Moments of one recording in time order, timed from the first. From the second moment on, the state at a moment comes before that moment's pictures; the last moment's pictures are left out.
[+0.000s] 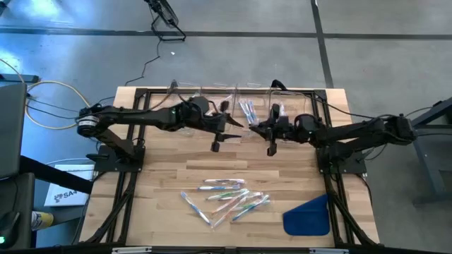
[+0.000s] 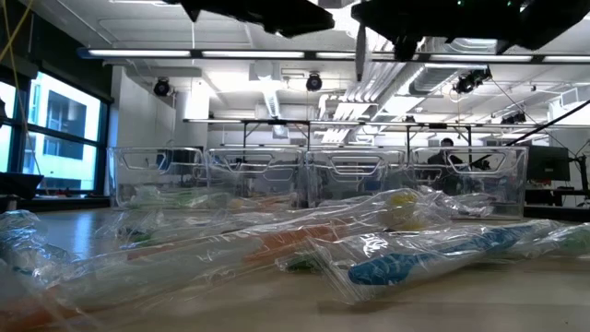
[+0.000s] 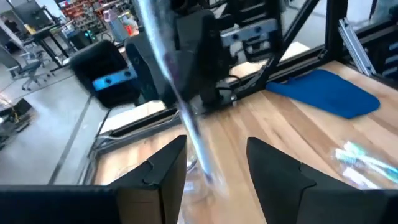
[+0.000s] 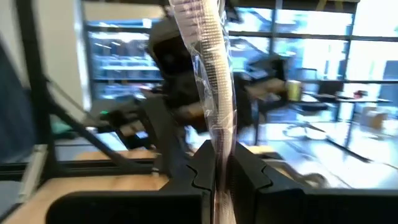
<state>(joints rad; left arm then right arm) 0.16 1.49 1.17 0.12 0.24 0.43 -0.09 1.15 0.51 0.81 0.01 -0.01</state>
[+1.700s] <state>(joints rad) 0.19 1.36 1.16 -0.06 0.18 0.48 -0.51 1.12 0.51 -0.33 0.36 0.79</state>
